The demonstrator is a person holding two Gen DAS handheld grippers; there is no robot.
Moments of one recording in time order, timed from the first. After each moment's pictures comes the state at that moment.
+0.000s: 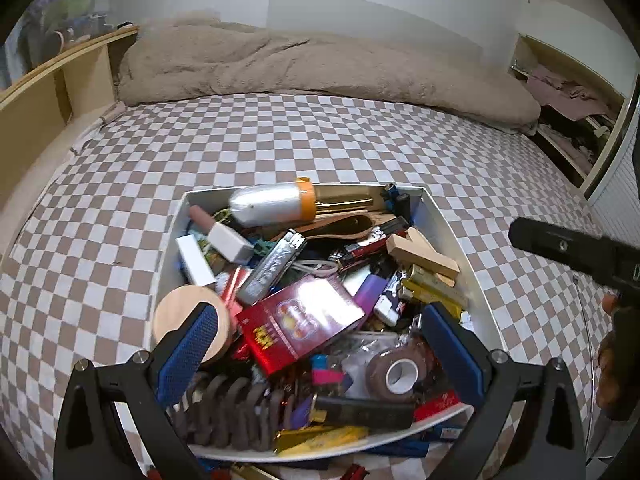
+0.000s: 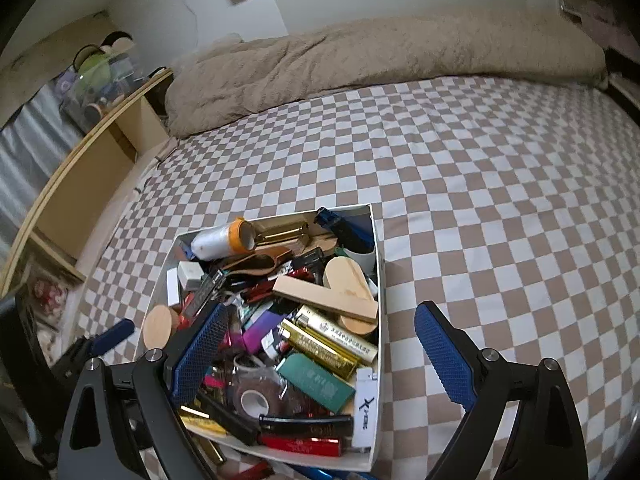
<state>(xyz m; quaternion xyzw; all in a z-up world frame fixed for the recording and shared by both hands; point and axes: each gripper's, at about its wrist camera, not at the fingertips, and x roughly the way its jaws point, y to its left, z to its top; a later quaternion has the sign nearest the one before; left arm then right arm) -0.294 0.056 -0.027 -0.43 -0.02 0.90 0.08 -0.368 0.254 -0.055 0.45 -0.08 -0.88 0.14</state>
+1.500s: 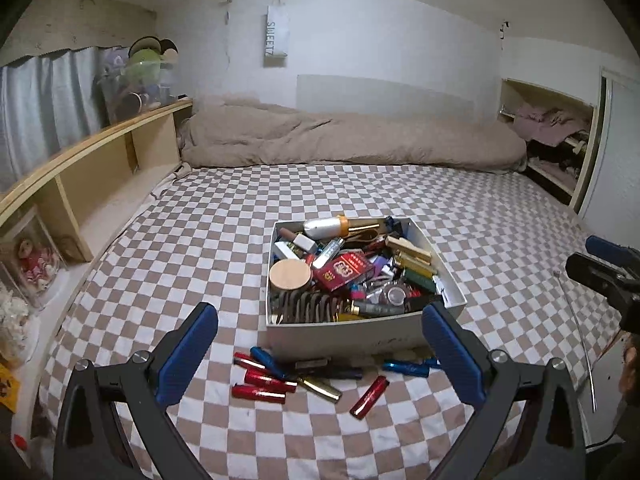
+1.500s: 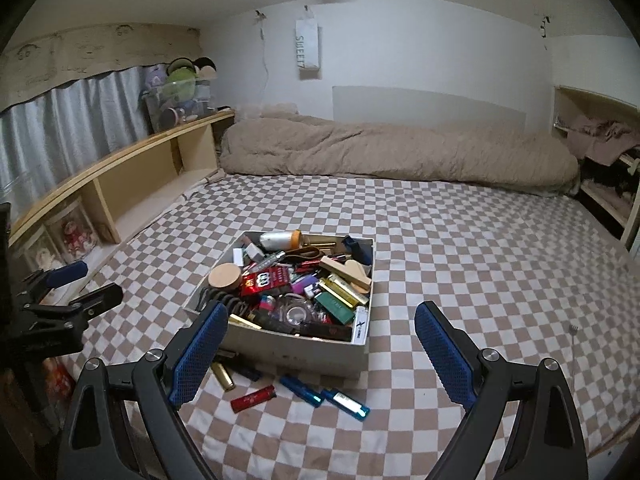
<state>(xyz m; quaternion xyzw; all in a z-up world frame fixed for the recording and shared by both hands) -0.079 0.003 0.060 -0.30 0.00 0.95 0.04 -0.135 0.256 0.029 0.29 0.01 -0.94 0.15</state>
